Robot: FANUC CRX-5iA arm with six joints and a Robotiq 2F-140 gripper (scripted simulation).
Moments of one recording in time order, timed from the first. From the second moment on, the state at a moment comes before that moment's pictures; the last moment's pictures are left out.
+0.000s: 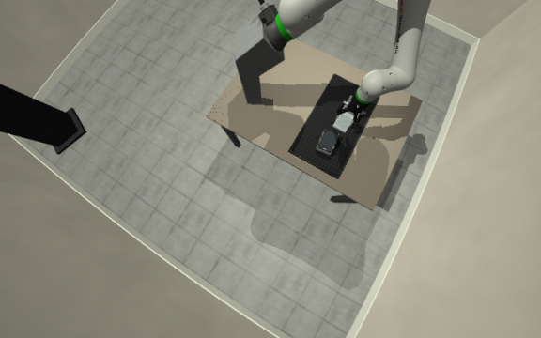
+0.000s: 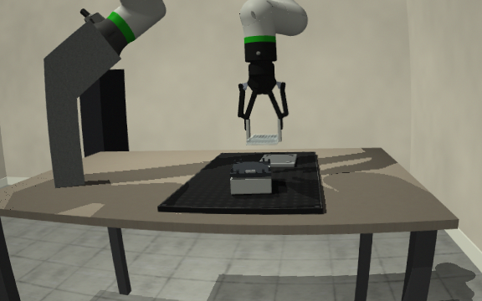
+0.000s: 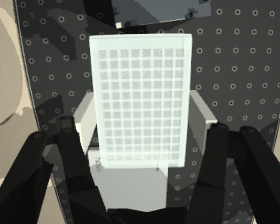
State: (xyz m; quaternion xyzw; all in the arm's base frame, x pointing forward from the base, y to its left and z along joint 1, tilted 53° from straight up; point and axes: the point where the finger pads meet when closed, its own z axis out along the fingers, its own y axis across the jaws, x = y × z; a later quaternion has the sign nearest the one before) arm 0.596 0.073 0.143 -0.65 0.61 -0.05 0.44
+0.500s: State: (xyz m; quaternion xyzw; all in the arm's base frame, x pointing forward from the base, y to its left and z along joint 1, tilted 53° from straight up) arm 0.593 0.112 0.163 -0.65 0.61 -0.05 0.44
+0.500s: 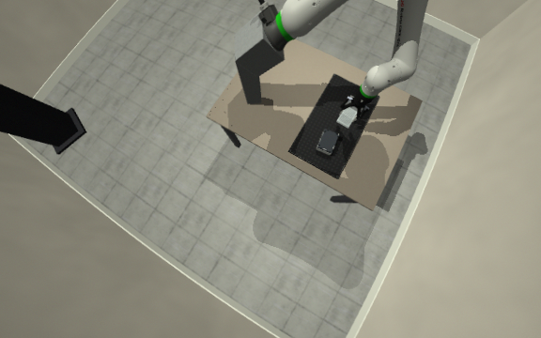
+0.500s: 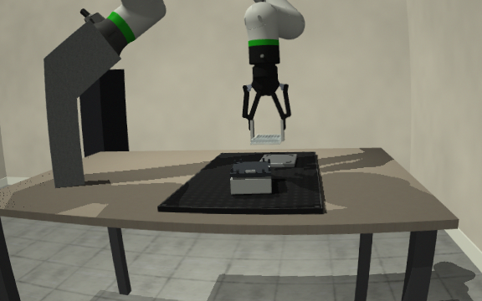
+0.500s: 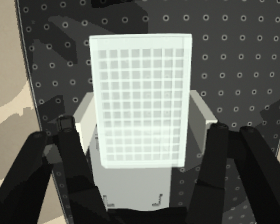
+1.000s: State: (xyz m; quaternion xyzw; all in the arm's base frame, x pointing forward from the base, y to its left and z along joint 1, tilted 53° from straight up) arm 0.589 0.150 0.182 -0.65 0.61 -0.05 0.44
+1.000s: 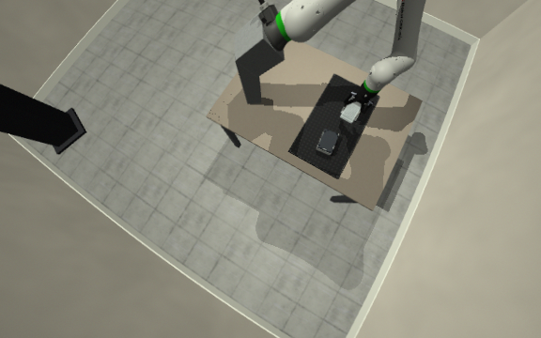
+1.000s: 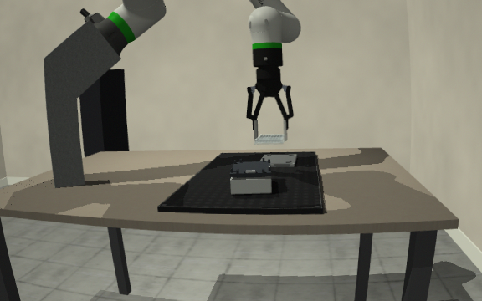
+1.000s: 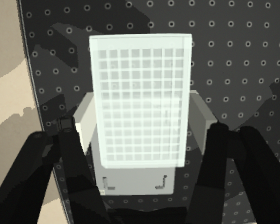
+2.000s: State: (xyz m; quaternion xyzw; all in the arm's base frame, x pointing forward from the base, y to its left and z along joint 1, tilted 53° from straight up) arm 0.582 0.229 0.223 -0.65 0.61 -0.05 0.44
